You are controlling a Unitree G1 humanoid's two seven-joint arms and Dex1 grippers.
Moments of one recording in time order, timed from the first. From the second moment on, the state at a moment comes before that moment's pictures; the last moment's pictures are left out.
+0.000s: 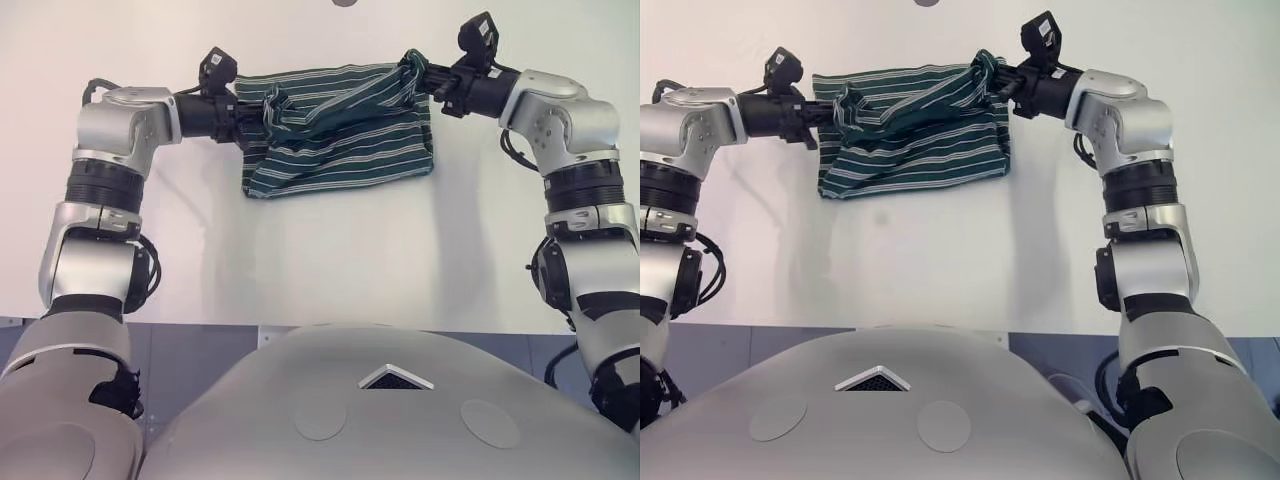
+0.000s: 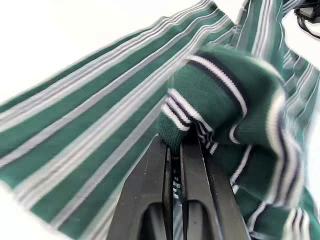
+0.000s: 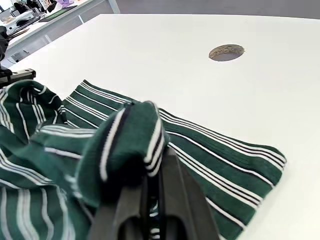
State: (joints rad) left arm -0.62 0.54 -0.23 0.60 -0.45 0.64 -0.93; right arm -0.62 -0.44 0.17 0.57 0.39 0.52 0.76
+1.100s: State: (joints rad) left arm -0.64 0.57 -0.54 0.53 0.20 0.07 -0.84; right arm -0.47 -0.55 0.47 0.29 -0.04 0.08 1.16
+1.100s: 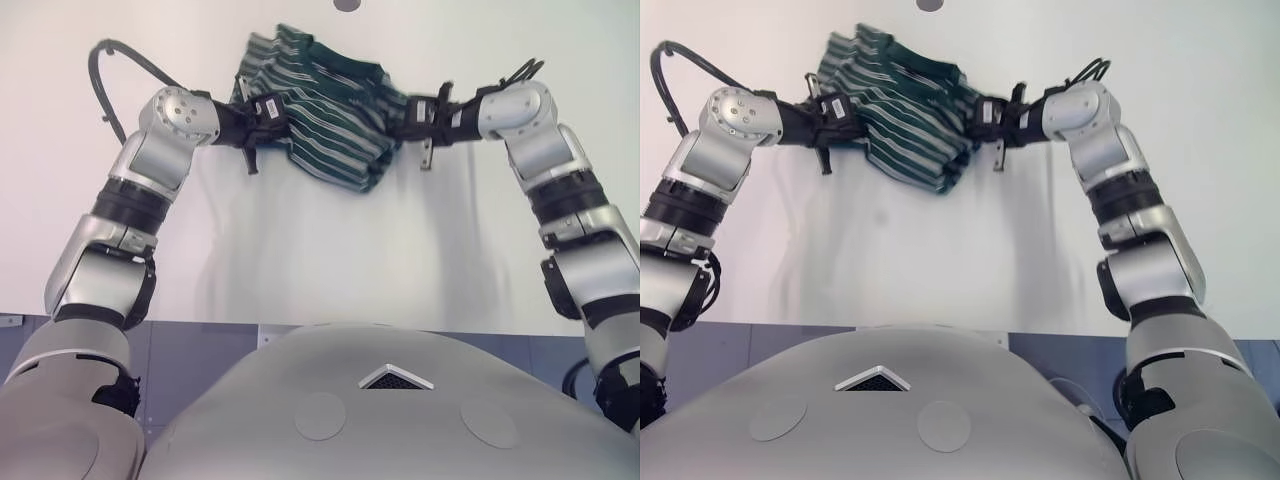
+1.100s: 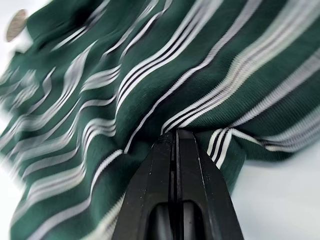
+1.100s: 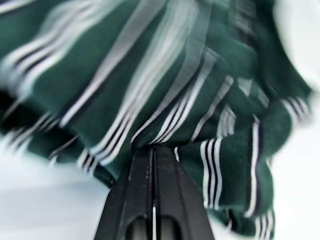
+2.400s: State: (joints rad) left arm -0.17 0.77 -0.40 0.25 0.15 -0.54 -0.85; right arm -0.06 -0.61 0.40 -0.02 -0.24 -0.25 0.77
